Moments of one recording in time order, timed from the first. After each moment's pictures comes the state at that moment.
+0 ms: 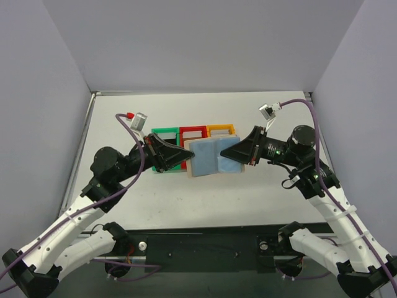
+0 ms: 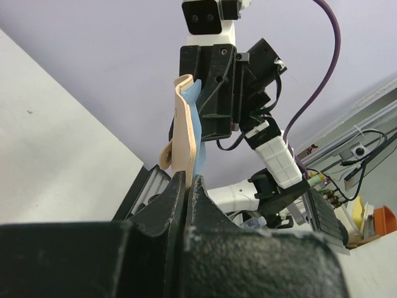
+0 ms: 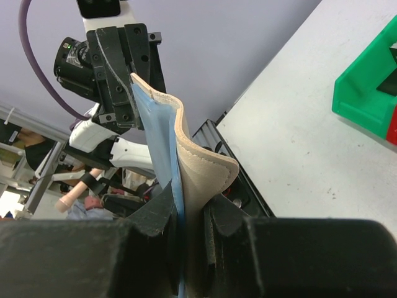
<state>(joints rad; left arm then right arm) -0.68 0.82 0.83 0.28 0.47 -1.03 0.47 0.89 1.01 -0.14 -0.76 0.81</state>
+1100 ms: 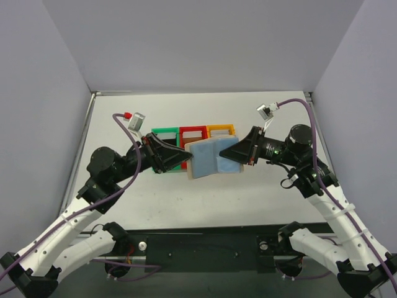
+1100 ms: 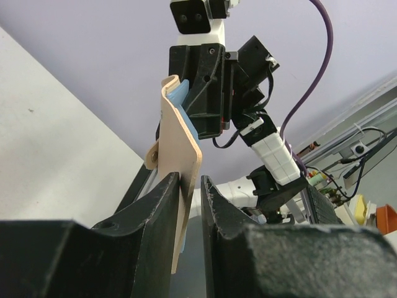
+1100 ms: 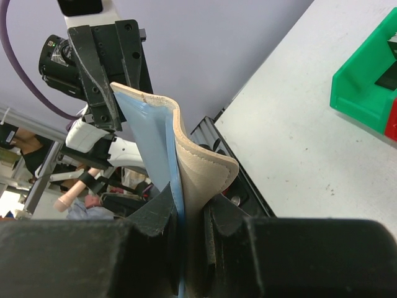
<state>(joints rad) -0.68 0.81 0.86 0.21 0.47 -1.01 0.47 0.90 1.01 -0.15 -0.75 0.80</state>
